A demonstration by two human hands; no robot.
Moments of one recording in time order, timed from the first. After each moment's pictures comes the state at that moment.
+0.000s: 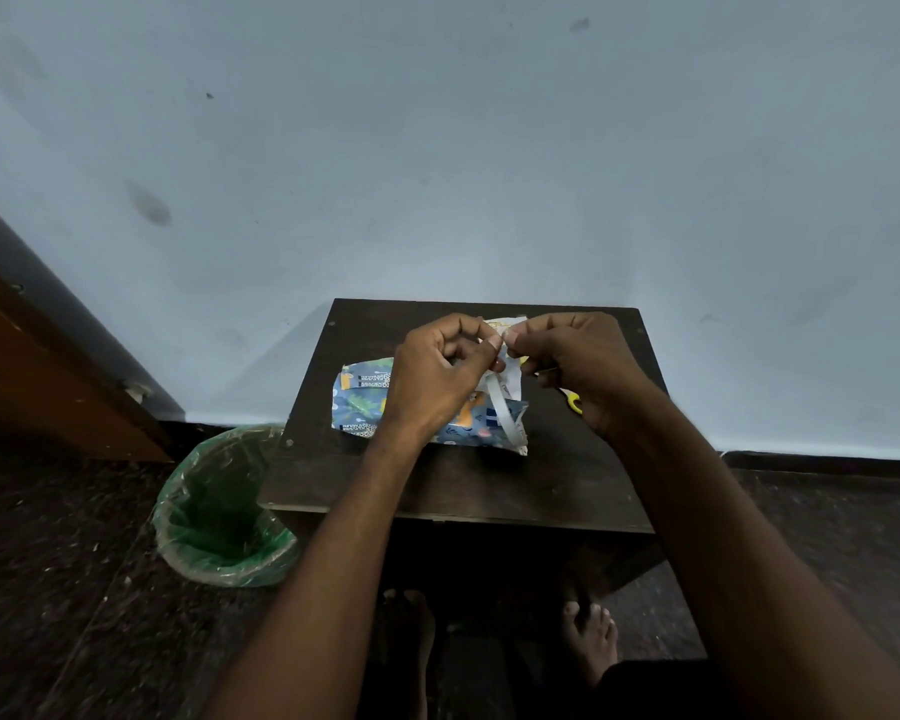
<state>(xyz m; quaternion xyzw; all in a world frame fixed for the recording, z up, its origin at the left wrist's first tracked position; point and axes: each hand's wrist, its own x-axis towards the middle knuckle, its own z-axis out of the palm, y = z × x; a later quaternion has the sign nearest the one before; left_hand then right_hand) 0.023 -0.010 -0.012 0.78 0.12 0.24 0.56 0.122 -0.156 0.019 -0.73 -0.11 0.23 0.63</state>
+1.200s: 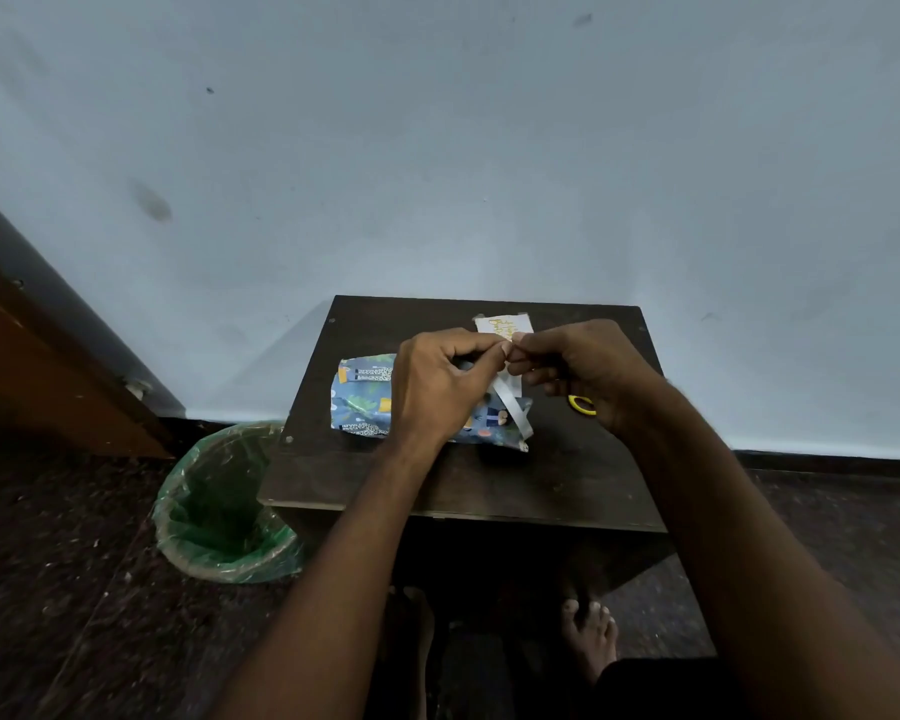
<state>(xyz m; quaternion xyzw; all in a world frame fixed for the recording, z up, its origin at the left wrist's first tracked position) 0.030 -0.011 -0.030 0.82 0.08 0.36 0.44 0.123 -0.164 0.025 -0.73 -0.08 0.30 0.61</state>
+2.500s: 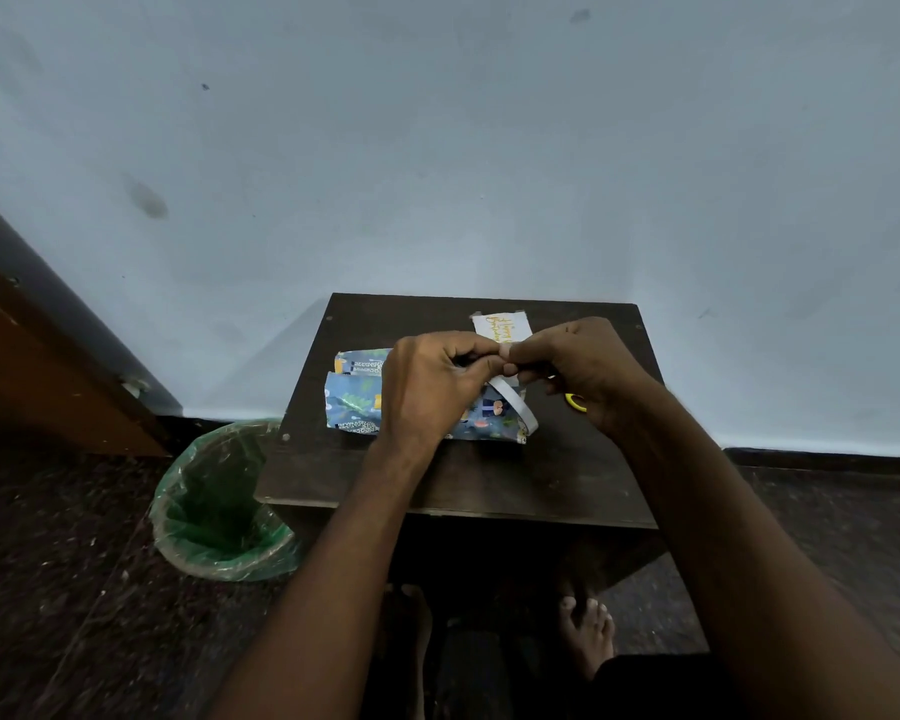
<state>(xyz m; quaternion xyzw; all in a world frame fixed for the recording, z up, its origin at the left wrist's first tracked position) 0.030 -0.005 -0.035 0.85 0.08 0.34 0.40 0.122 -0.162 0.019 -0.75 -0.11 0.27 0.59</state>
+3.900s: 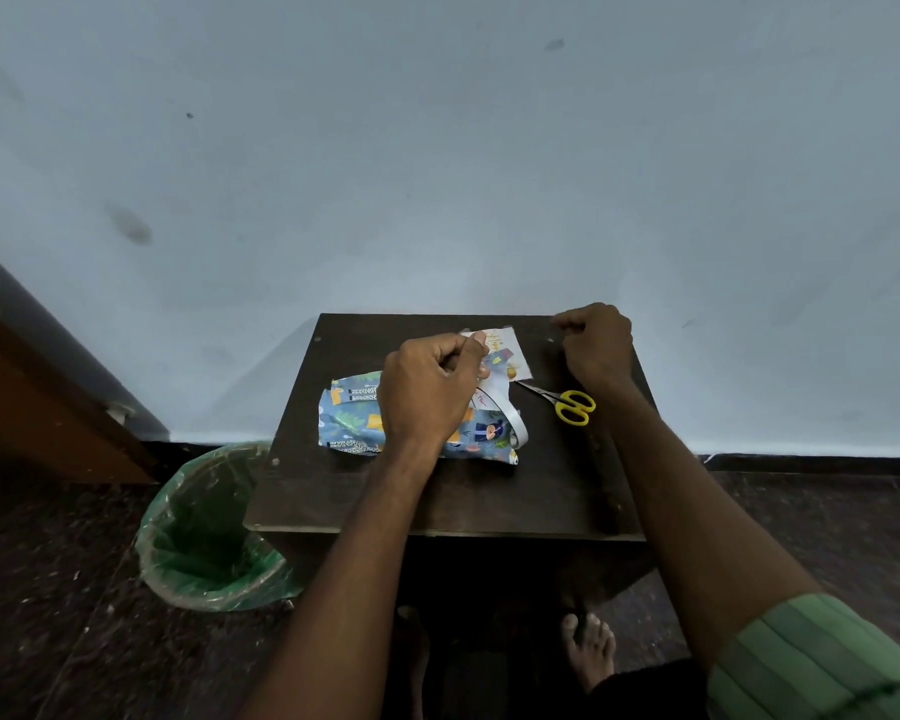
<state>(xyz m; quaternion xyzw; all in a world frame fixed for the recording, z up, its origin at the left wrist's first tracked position) 0.040 -0.019 -0.020 0.82 0.23 0.30 0.43 0.206 -0.160 -0.035 -0.90 -0.13 -0.04 0.42</state>
